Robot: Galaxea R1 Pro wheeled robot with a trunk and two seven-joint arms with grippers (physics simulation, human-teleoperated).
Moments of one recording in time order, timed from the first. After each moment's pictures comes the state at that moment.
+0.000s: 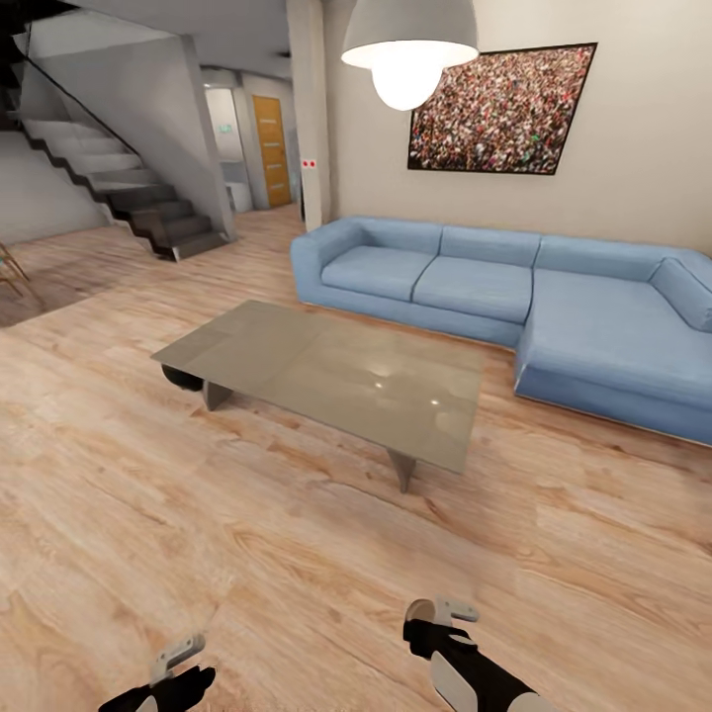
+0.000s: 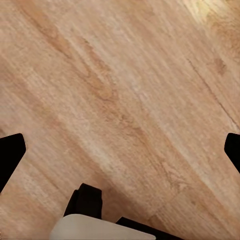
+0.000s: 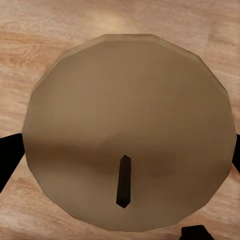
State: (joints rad) left arm -0.39 0.18 -0.22 -0.36 0.70 0.18 0.03; right arm -0.55 0.09 0.59 -0.29 -0.75 0.05 -0.28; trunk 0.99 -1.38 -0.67
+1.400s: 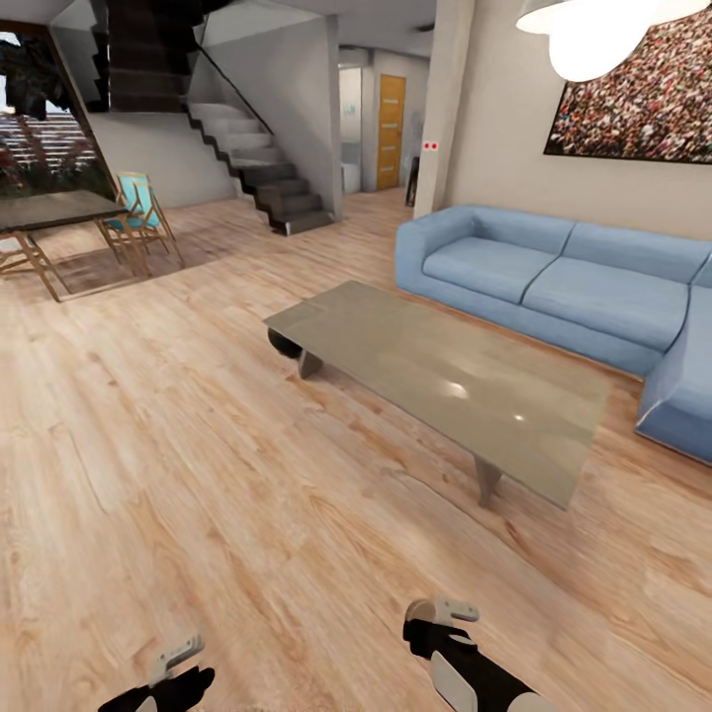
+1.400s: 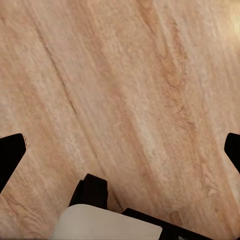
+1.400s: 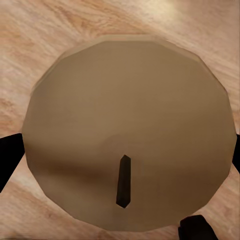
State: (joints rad) left arm -0.39 0.18 -0.22 -0.36 0.70 0.18 0.03; right arm -0.55 0.09 0.59 -0.29 -0.75 0.05 -0.28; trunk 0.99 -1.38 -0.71
